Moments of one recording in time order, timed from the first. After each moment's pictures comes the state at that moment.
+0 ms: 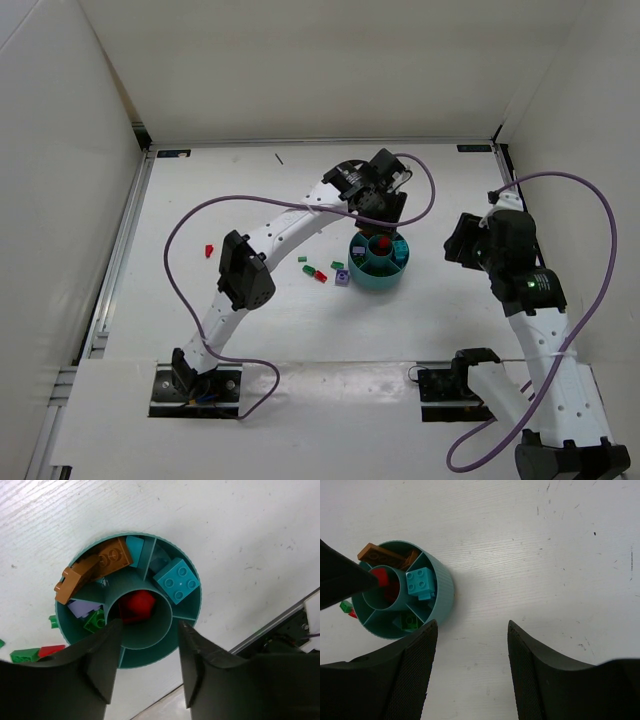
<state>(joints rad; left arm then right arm) -0.90 2.30 2.40 -1.08 0.07 -0.44 0.13 0.77 0.93 -0.77 0.02 0.27</state>
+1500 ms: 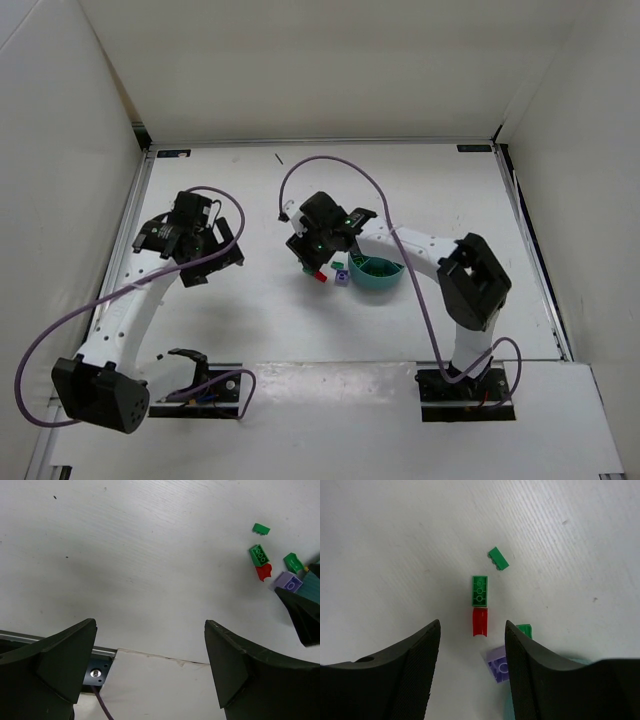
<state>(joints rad) -0.24 1.13 1.11 -1.11 -0.06 -0.65 0.89 1.81 1.40 -0.50 -0.12 -0.11</state>
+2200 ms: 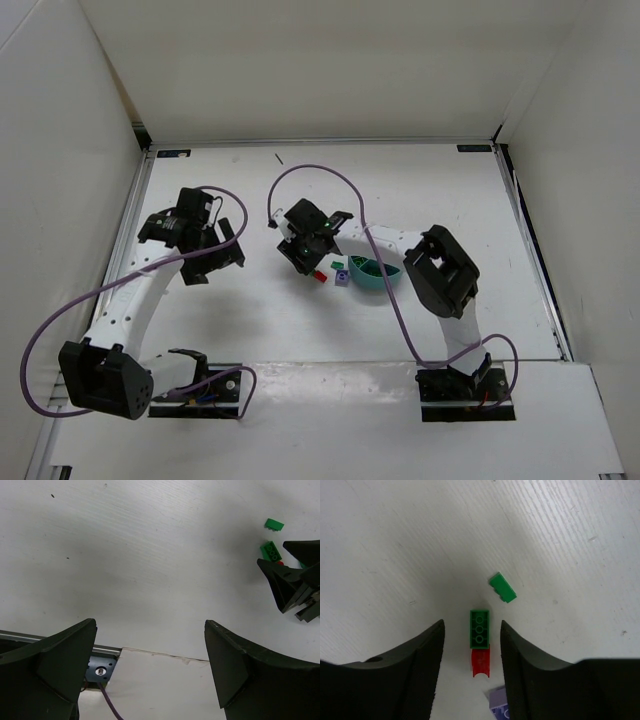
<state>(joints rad) -0.21 1.20 1.11 -1.11 -0.03 -0.61 0.91 2.04 1.52 -0.50 -0.09 -0.08</state>
